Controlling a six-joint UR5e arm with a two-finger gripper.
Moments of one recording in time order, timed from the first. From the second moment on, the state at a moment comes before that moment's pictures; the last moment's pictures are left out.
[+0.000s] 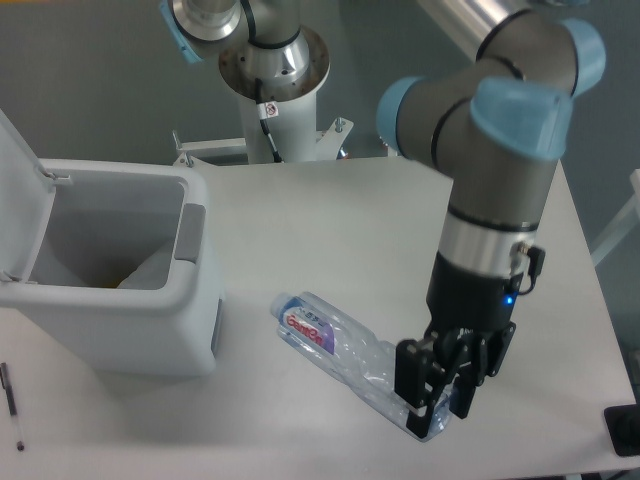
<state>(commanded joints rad) 2.52 -2.10 -0.98 -0.99 1.00 -0.20</state>
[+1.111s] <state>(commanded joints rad) 2.39 -1.95 -1.05 -0.98 0.88 -0.19</state>
